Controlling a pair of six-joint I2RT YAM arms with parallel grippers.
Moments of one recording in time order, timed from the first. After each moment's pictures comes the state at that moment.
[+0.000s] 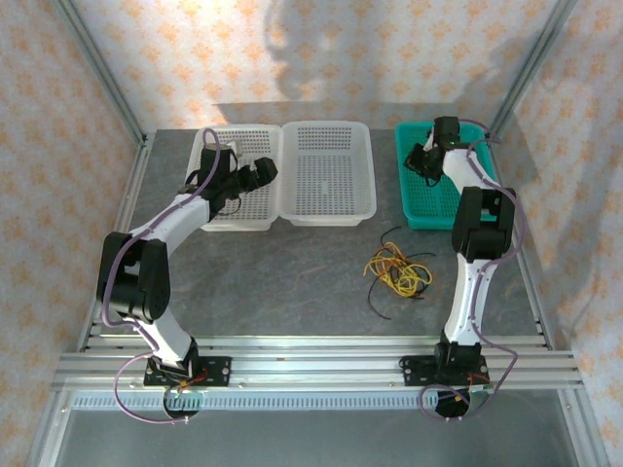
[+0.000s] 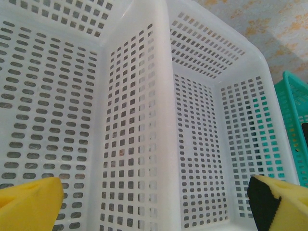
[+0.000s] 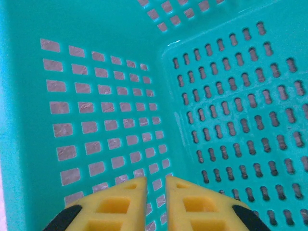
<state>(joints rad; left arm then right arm) -0.14 1.68 1.16 -0.08 0.26 -0.60 -0.04 2.23 1.84 -0.56 -0.31 0.42</state>
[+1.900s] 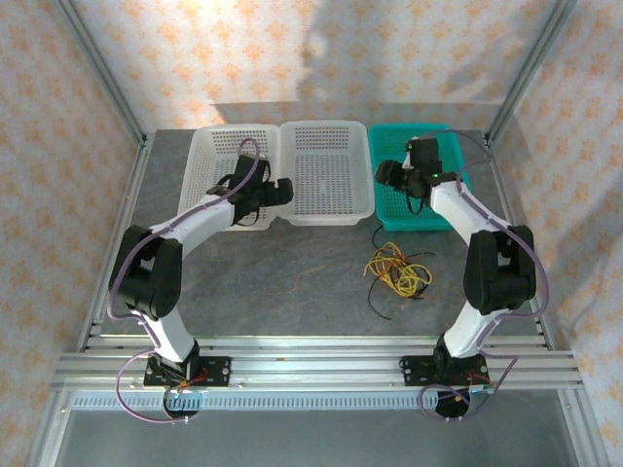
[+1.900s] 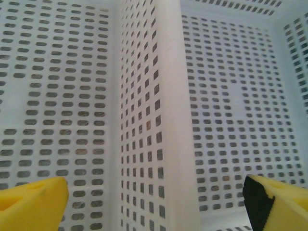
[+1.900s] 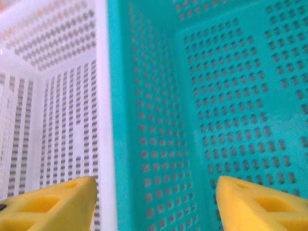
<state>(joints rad) -0.34 1.73 1.21 -0.26 -0.09 -0.45 0.18 1.72 1.27 -0.33 -0.14 0.45</state>
